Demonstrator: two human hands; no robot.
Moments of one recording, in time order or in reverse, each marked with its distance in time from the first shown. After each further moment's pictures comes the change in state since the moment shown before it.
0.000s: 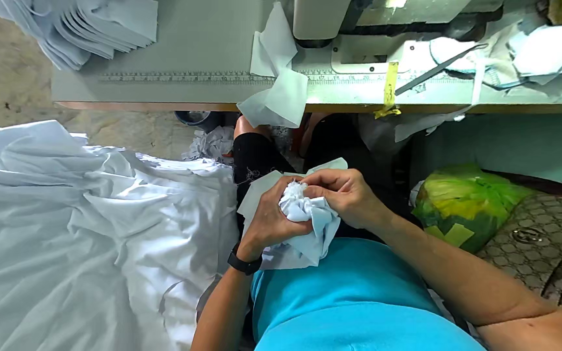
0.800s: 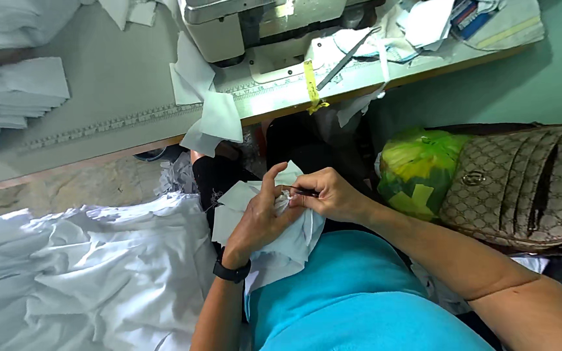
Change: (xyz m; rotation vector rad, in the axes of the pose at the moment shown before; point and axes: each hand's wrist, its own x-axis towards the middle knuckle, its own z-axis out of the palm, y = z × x) left_hand 0.045 0.015 0.018 0.171 -0.420 -0.115; right_hand -0.028 0.007 -0.035 -0.512 0.090 -0.242
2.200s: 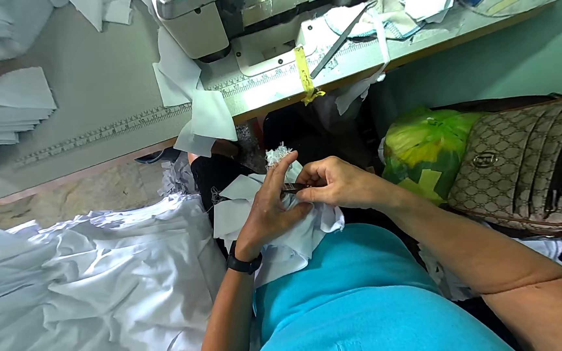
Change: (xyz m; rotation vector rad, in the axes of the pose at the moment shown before) left_hand 0.015 -0.012 0.013 0.030 0.103 0.180; right_hand 0.010 -0.034 -0.026 0.193 -0.116 0.692
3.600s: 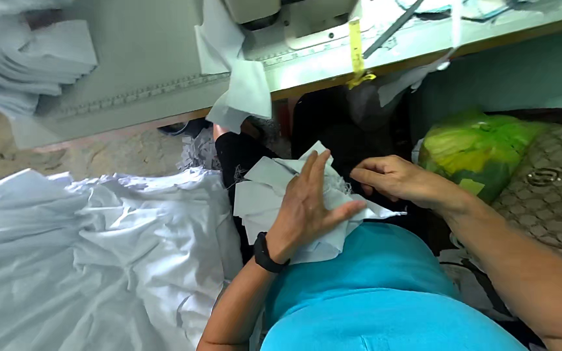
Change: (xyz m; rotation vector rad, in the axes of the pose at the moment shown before) left_hand -0.016 0.028 0.022 0.350 0.041 -0.167; right_hand -0.009 0.060 -0.031 -0.084 0.019 0.193
